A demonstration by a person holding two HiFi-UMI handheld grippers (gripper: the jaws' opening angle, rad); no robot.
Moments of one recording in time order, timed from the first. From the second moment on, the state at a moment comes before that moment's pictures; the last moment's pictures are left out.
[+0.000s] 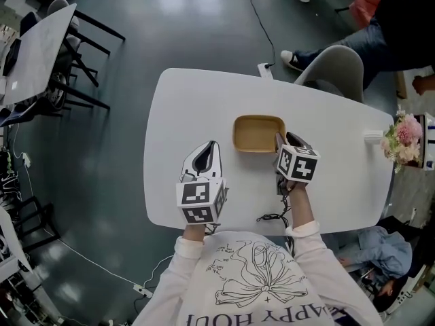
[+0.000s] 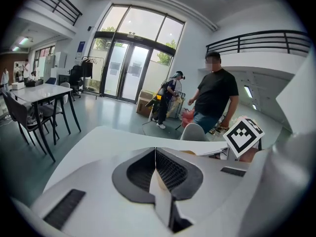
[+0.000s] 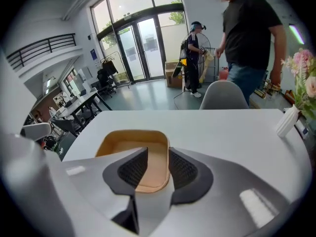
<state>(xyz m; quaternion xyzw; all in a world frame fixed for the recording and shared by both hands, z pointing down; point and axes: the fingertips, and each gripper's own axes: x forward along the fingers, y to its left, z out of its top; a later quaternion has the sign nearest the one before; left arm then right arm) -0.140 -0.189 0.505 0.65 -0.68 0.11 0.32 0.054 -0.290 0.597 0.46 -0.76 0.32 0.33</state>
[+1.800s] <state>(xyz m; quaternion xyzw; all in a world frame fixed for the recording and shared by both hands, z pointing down) -0.096 -0.148 0.280 0.71 -0.70 0.00 0.07 0.072 -0.207 0.284 0.51 -0.86 0.02 0.01</state>
